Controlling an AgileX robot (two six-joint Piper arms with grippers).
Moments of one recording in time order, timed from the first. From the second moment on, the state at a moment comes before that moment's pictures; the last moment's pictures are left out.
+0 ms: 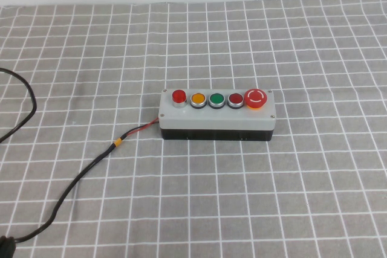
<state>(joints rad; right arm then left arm) 0.62 1.85 -2.21 0.00 1.10 -0.01 -0.14 -0.01 0.03 -0.02 0.39 0.12</state>
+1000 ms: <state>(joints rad) 0.62 0.61 -0.95 -0.04 0.94 0.07 -0.14 -0.01 0.03 -0.02 0.39 0.12</state>
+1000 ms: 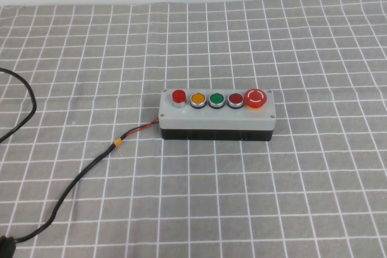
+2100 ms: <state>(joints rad) 0.23 0.31 -0.55 -0.01 0.35 0.05 -0.14 -0.01 0.03 -0.02 0.39 0.12</state>
